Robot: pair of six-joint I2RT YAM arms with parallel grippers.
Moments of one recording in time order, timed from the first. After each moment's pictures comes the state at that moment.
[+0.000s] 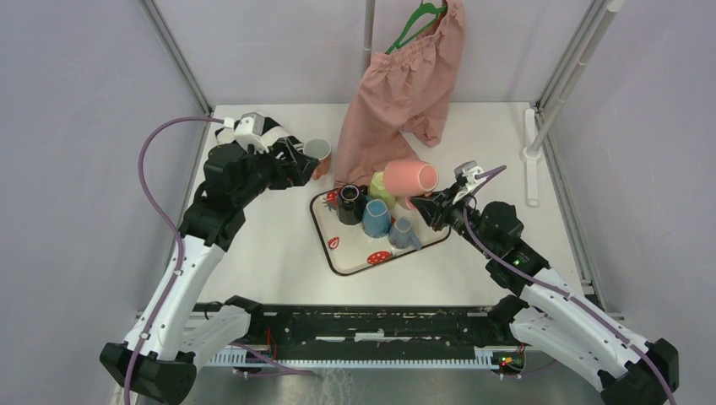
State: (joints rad) left arm -0.30 0.94 1.05 -0.38 0.17 -0.46; right arm 0.64 0.73 0.54 0.14 -0.07 0.25
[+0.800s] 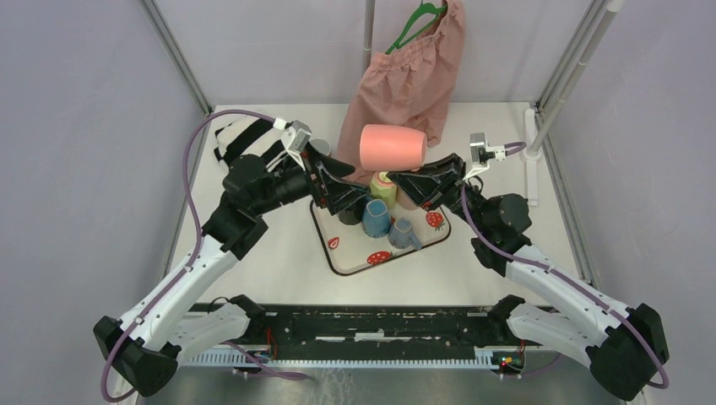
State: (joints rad) left arm -0.58 0.96 0.98 0.03 0.54 -0.46; right arm 0.64 0.95 0.65 0.79 -0.35 0.65
